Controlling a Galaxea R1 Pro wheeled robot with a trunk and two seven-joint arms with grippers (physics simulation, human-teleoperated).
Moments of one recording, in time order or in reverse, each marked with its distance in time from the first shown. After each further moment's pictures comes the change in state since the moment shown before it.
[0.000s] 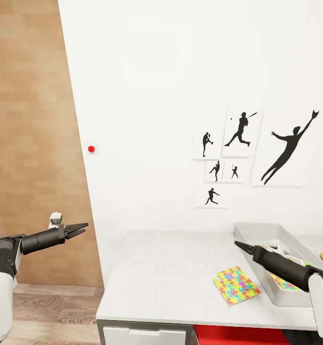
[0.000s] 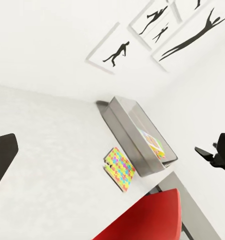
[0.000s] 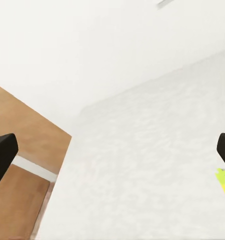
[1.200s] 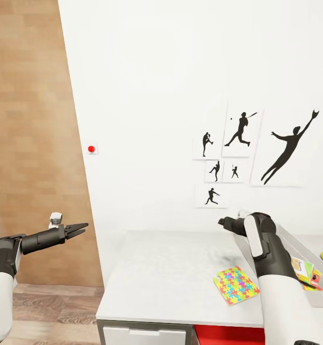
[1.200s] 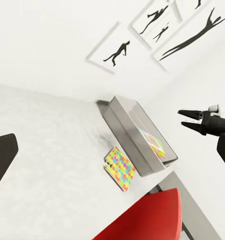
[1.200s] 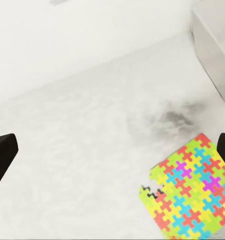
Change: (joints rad) left arm -0.001 0.000 0.000 0.000 -0.003 0.001 0.000; right arm -0.445 0.104 0.267 0.394 0.007 0.002 -0.871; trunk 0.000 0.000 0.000
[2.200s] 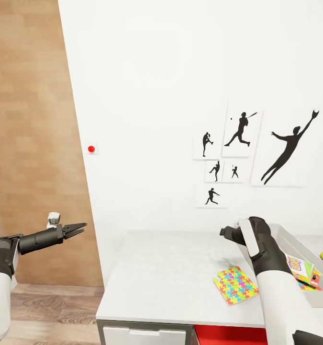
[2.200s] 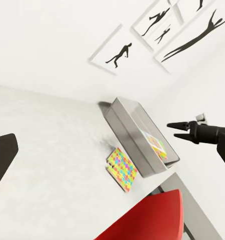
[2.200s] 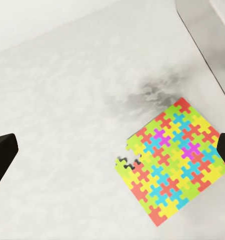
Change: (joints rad) left arm 0.000 0.011 0.003 0.000 0.002 0.000 0.000; right arm -0.030 -0.018 -0.006 0.178 0.000 0.000 -0.067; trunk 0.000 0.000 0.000
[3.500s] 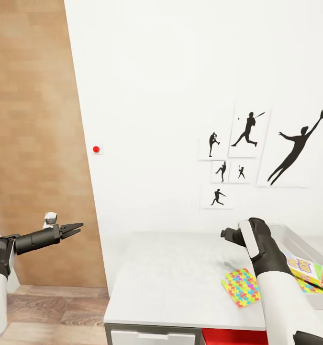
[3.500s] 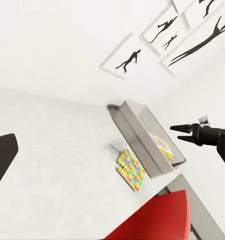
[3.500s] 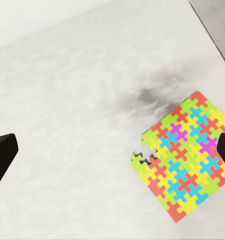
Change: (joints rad) left arm 0.000 0.019 0.002 0.000 -0.001 -0.001 0.000; right arm 0.004 -0.003 0.002 0.010 0.008 0.000 -0.006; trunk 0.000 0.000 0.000
